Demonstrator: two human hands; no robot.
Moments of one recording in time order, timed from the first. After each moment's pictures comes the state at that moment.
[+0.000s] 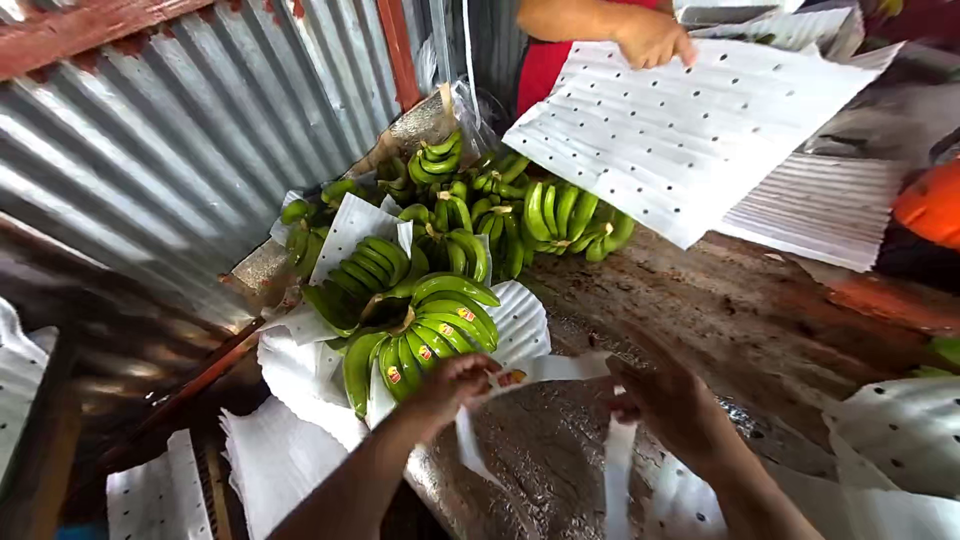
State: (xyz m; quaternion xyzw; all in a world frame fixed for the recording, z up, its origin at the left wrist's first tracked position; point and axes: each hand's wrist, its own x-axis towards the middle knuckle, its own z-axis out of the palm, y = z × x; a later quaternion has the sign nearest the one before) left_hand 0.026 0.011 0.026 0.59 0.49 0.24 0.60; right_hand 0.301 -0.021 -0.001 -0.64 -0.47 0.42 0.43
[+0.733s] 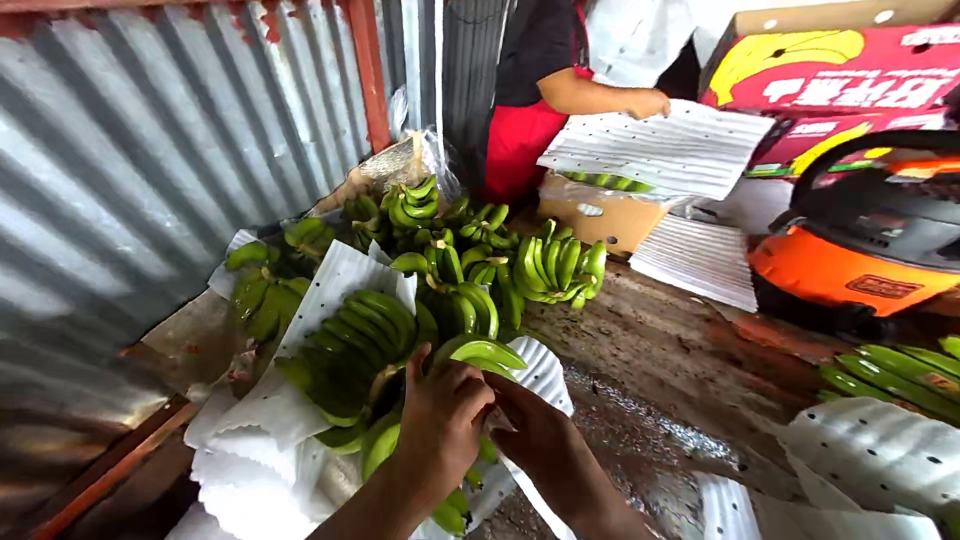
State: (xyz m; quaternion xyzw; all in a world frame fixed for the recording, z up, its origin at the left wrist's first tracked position) left_hand -0.077 0.114 0.037 0.84 0.34 0.42 0.05; right_hand 0.078 0.055 0.042 -0.50 -0.53 0.48 0.49
